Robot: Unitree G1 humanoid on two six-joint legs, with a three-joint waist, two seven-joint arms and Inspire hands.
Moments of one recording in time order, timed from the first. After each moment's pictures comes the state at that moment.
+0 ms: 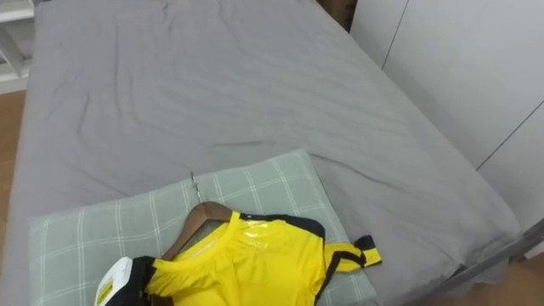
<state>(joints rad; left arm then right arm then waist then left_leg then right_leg) -0.31 0.14 -0.24 1.24 0.34 -0.11 0.52 -0.06 -0.19 0.18 1.32 0.33 0.00 0.00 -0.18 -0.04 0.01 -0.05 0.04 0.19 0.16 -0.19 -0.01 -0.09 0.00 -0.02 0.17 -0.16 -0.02</state>
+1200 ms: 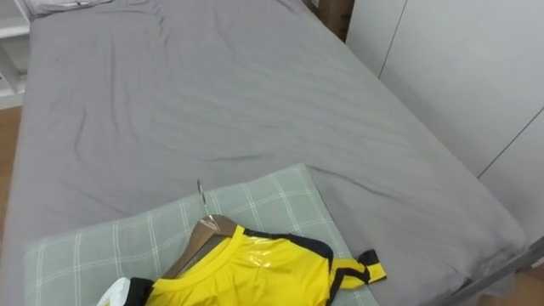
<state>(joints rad) -0.20 0.16 -0.23 1.13 0.35 -0.14 0.52 -0.04 -0.19 0.17 1.32 0.34 -0.05 0.04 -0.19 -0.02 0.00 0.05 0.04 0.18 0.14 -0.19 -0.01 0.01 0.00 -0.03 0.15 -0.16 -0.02</state>
